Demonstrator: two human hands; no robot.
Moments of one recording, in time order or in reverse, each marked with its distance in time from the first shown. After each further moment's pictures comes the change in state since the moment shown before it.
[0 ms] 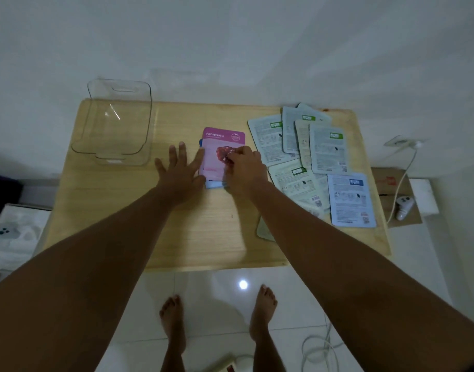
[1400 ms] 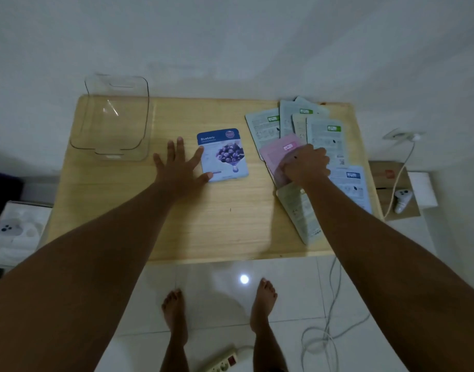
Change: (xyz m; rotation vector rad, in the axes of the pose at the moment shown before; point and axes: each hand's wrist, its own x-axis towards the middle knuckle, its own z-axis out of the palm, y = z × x) left_hand 0.005 0.000 0.004 0.130 -0.020 -0.035; right_hand -0.006 0.095 -0.051 0.043 0.090 0.703
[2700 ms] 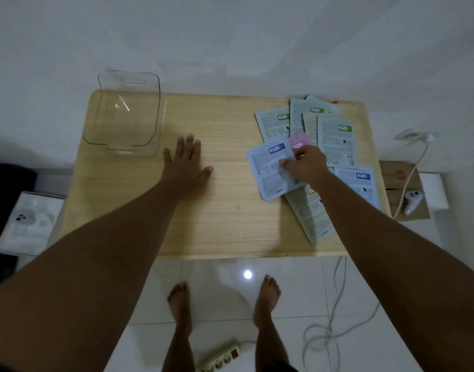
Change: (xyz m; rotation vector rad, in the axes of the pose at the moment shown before) left_hand -0.005 -0.011 0.000 -0.030 0.028 0.026; right_hand -0.005 0.008 -0.003 0.272 -0.195 -0.302
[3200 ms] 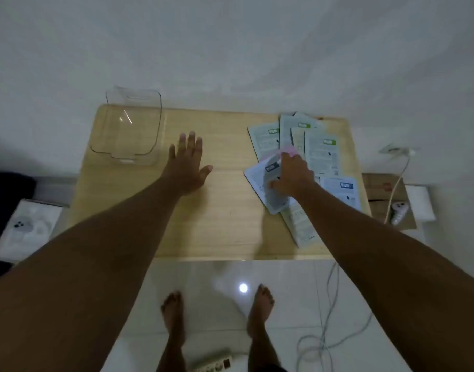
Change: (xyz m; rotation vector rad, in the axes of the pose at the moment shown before) left_hand -0.009 0.020 -0.037 0.003 0.116 0.087; right_hand -0.016 -0.010 -0.002 -0.511 -0.024 -0.134
